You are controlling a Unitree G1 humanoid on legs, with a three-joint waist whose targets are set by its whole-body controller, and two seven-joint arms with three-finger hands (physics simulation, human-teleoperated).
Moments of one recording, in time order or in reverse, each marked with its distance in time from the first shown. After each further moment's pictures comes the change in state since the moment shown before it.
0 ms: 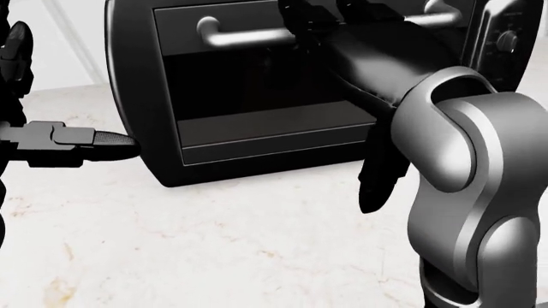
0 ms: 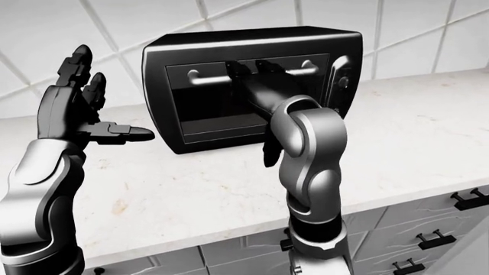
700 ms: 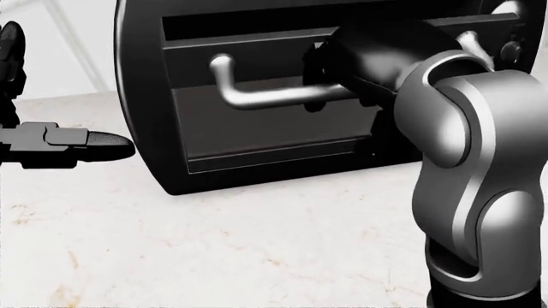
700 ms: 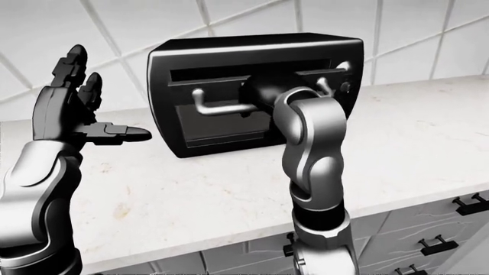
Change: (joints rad) left arm 0.010 0.008 0.013 -0.006 -0.011 -0.007 0.006; right arm -0.048 -0.036 -0.016 0.087 -0.039 -0.037 0.062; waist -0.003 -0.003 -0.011
